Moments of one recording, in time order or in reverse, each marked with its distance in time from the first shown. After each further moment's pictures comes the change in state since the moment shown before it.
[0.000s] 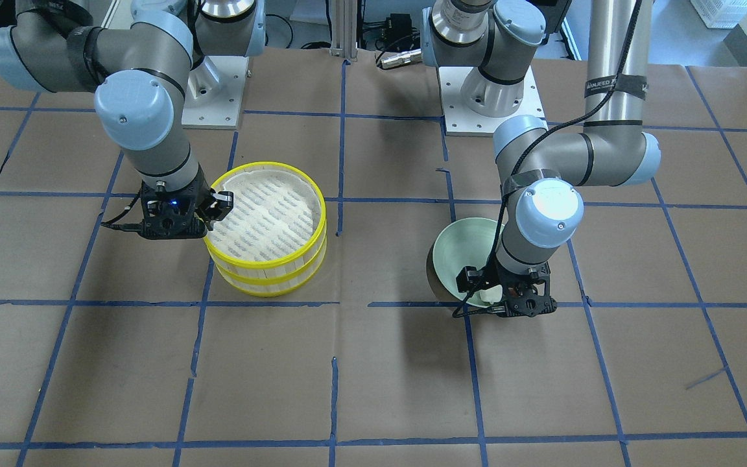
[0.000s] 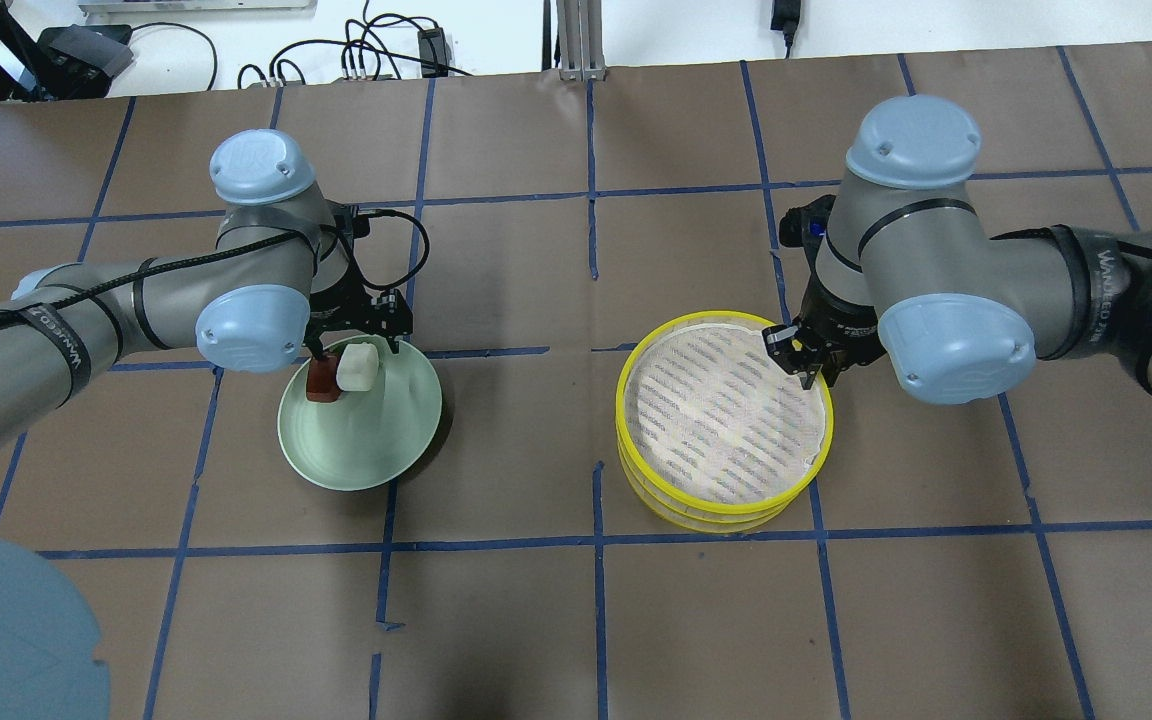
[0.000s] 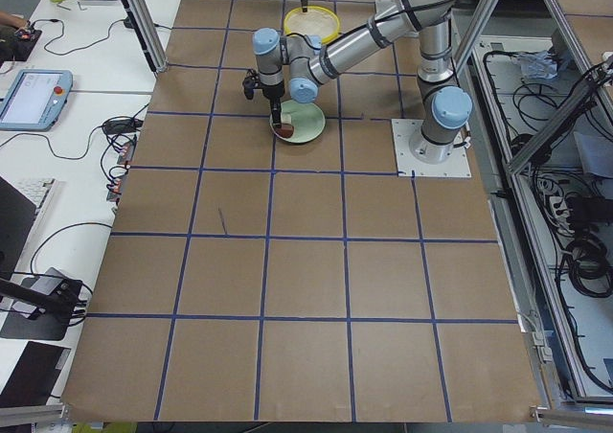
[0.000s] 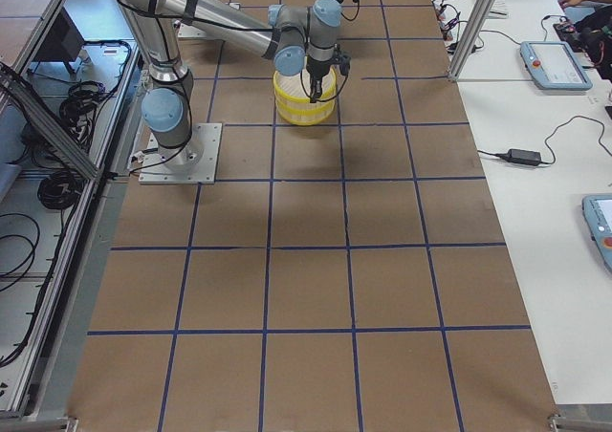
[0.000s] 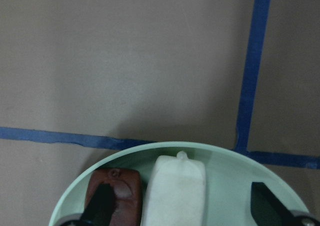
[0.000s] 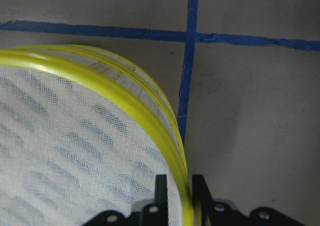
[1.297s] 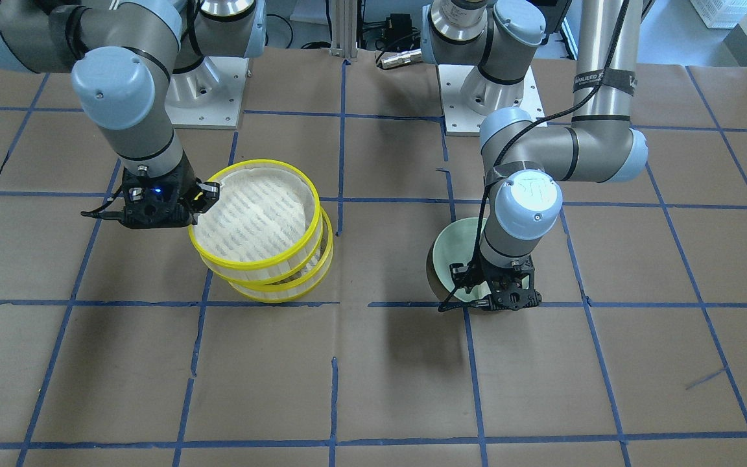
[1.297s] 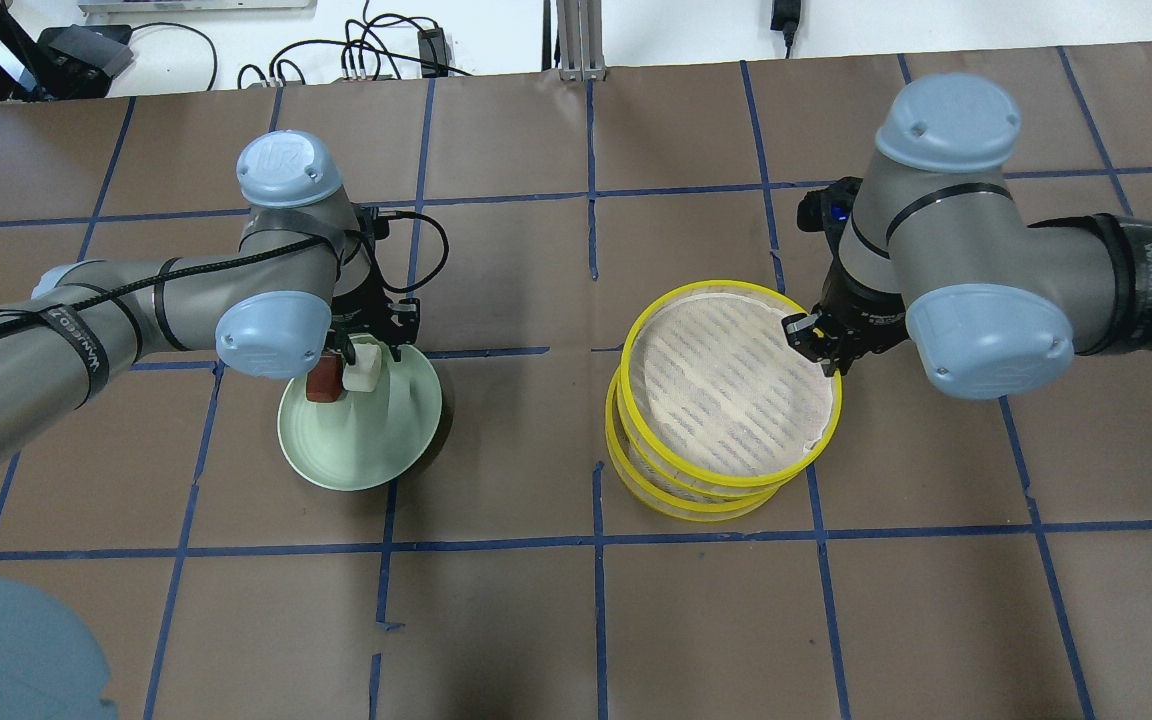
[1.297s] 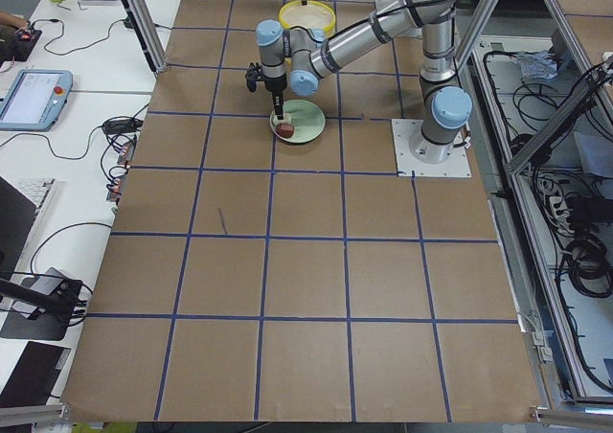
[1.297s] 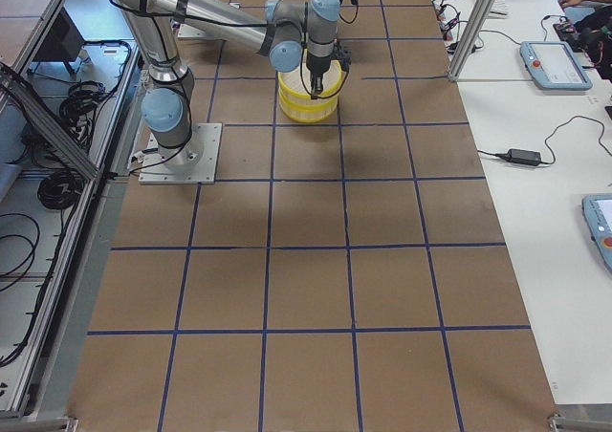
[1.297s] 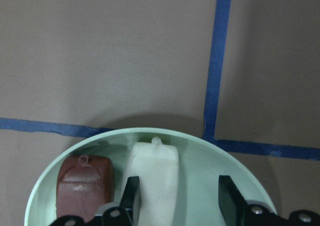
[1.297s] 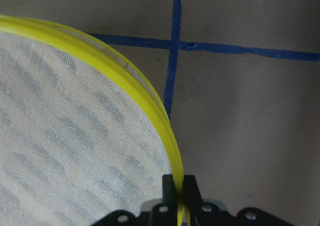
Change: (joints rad) left arm -0.047 0.009 -0.006 -0.009 0.031 -0.044; right arm -0.053 -0.058 -0.017 0.038 -0.008 -0.068
